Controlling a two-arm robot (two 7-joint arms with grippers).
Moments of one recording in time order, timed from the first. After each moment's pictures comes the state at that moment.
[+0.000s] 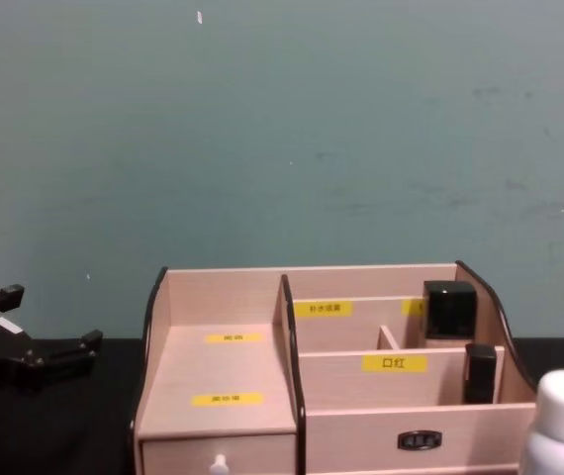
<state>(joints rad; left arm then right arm) -0.20 0.60 0.45 -1.41 -0.25 -0.12 0.03 0.19 0.61 -0.43 -1.44 0.27 -0.12 0.00</state>
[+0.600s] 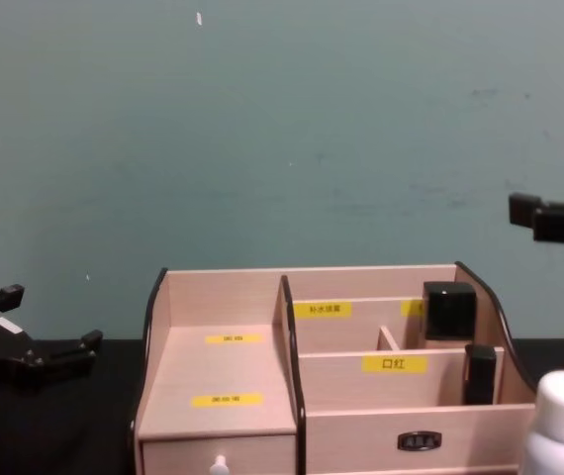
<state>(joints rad) -0.20 0.60 0.45 -1.41 -0.25 -0.12 0.03 0.12 0.69 -0.34 -1.80 0.43 0.03 0.19</state>
